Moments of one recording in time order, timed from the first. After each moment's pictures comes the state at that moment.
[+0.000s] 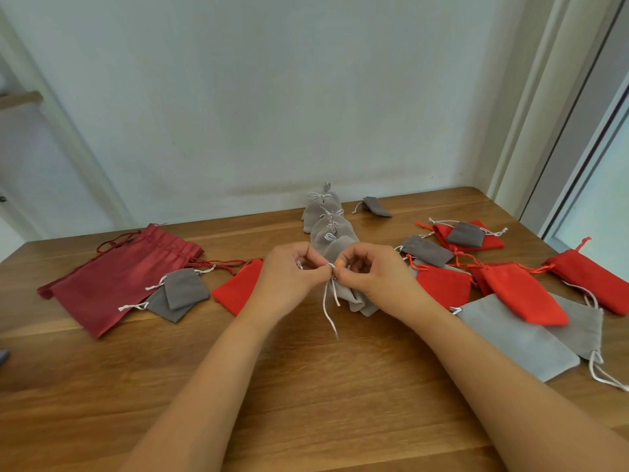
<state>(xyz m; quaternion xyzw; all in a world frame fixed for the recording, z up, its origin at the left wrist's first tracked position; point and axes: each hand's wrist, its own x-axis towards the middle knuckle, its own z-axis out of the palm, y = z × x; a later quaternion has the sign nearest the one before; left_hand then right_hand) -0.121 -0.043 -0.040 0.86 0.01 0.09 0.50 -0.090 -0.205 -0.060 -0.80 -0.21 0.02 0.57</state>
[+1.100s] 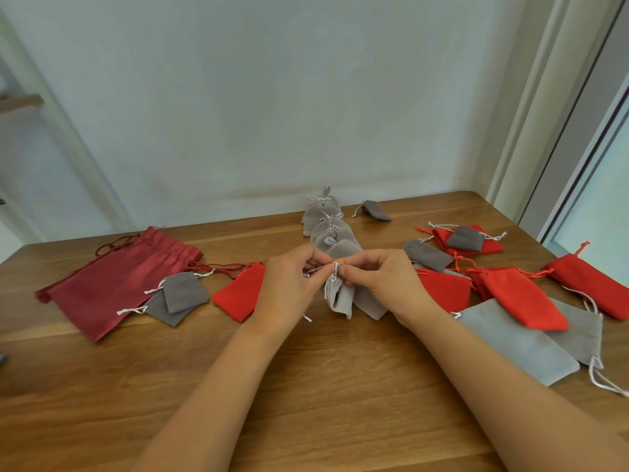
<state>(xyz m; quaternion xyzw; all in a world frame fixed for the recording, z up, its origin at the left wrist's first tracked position) -0.119 -0.049 -0.053 0.87 -0.06 0.22 0.44 -0.088 -0.208 -0.060 -0.69 -0.14 0.06 0.70</state>
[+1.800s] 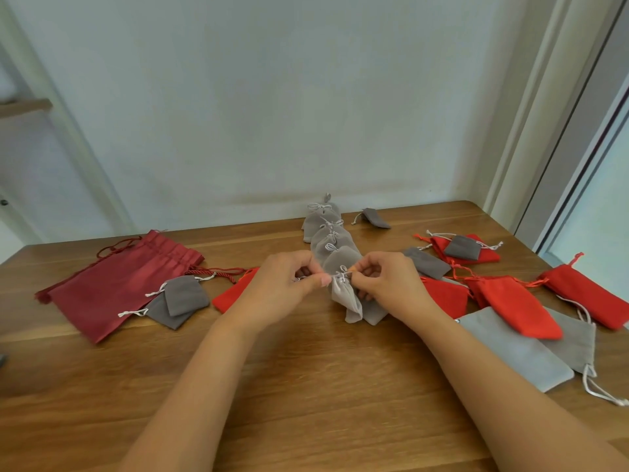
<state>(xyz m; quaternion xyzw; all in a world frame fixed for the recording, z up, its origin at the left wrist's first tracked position) -0.125 -0.027 -0.029 0.91 -0.10 0.07 0.40 -0.077 -0.214 -0.060 -0.85 -0.14 -0.01 0.51</state>
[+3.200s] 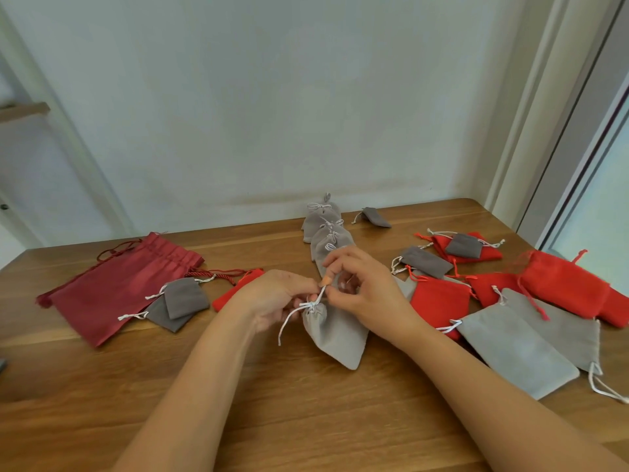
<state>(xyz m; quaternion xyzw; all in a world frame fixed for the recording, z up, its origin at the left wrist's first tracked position) -0.120 -0.027 -0.029 0.74 0.10 -0.18 0.64 -0.097 -0.192 -0.064 -0.77 -0.33 -0.07 0.55</state>
